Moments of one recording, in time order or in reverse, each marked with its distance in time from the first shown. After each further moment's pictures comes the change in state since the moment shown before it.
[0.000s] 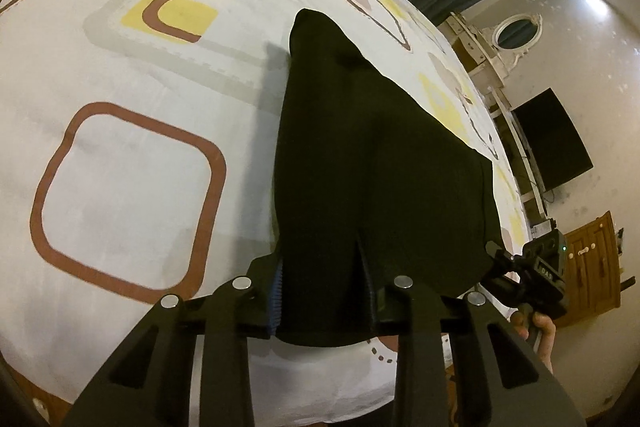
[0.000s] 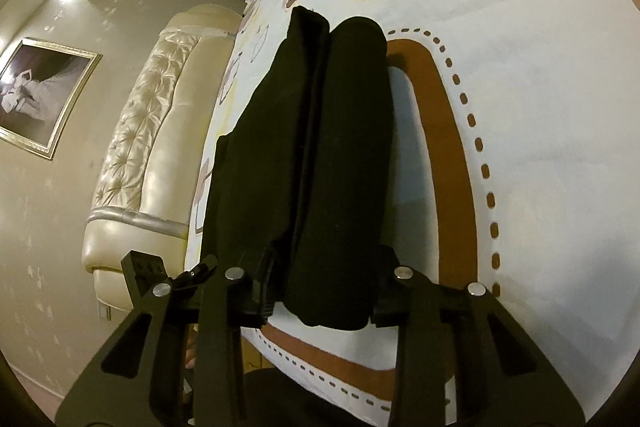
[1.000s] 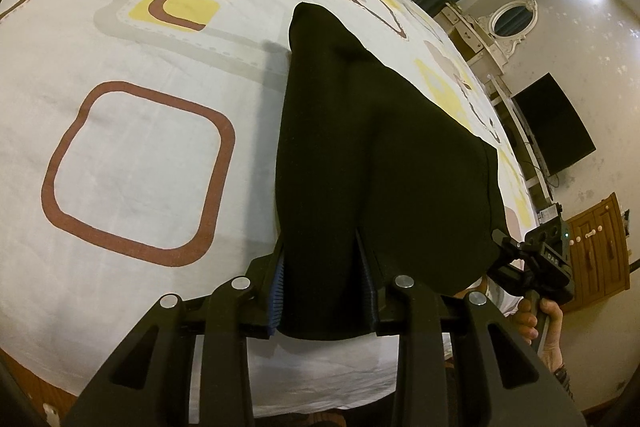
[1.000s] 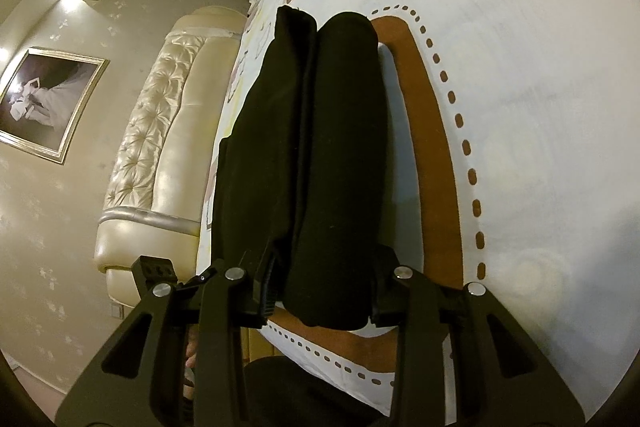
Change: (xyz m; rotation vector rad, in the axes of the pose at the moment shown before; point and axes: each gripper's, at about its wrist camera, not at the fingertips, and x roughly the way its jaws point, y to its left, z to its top) left arm -0.002 0.001 -0.005 0.057 0.010 0.023; right arm -0.001 -0.016 -0.012 0.042 0.007 0.063
